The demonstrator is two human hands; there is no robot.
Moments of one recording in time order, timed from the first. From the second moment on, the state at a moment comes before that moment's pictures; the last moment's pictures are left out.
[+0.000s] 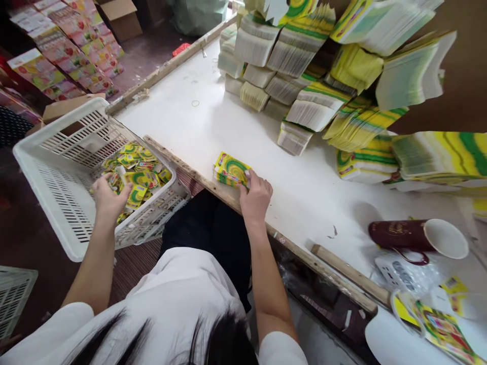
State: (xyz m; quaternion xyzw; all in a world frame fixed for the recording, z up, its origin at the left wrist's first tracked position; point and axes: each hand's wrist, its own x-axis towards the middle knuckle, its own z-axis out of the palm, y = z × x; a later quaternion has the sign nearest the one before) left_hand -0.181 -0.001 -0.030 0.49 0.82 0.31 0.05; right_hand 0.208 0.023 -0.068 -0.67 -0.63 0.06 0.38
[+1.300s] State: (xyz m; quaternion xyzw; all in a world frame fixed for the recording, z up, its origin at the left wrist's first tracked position) left_hand -0.054 -0.008 0.003 0.77 0.45 0.24 0.38; right_hand 0.145 -0.040 -0.024 -0.45 -0.75 0.09 0.47
